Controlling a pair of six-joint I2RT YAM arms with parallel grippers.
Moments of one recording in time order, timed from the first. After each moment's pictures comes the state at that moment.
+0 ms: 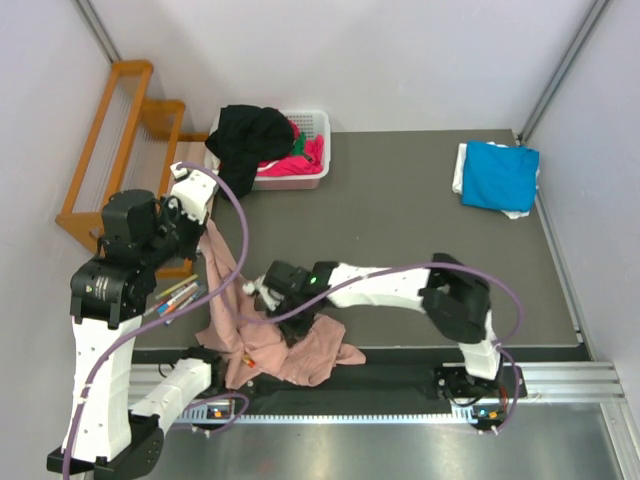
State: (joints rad) left arm -0.16 0.89 1.47 -1.09 0.12 0.37; right arm 1.25 1.99 1.46 -0.59 -0.32 0.26
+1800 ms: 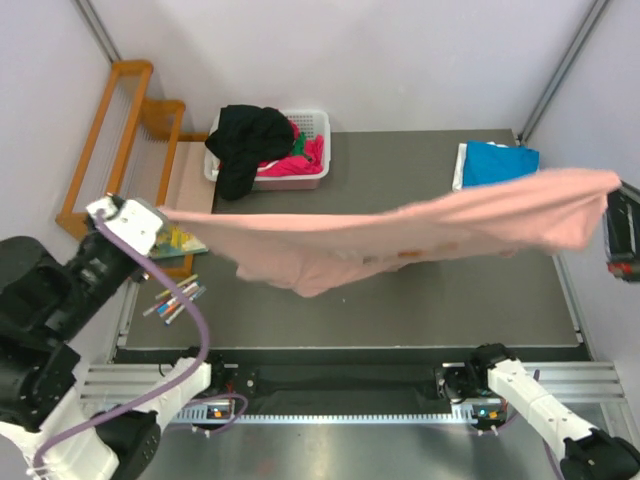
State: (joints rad) left arm -0.22 0.96 2.15 -1.31 0.19 0.54; right arm 0.33 0.71 1.87 -0.67 0.01 0.30
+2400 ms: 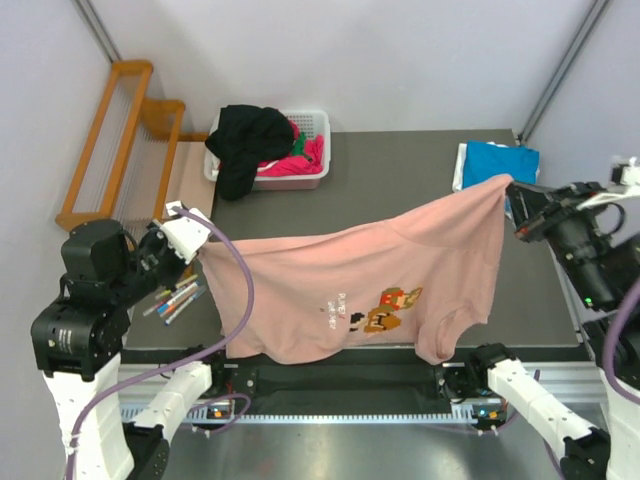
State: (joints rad) left arm -0.10 0.81 1.65 -1.33 0.30 0.66; right arm 0.33 0.68 1.50 -0.68 0.05 0.32
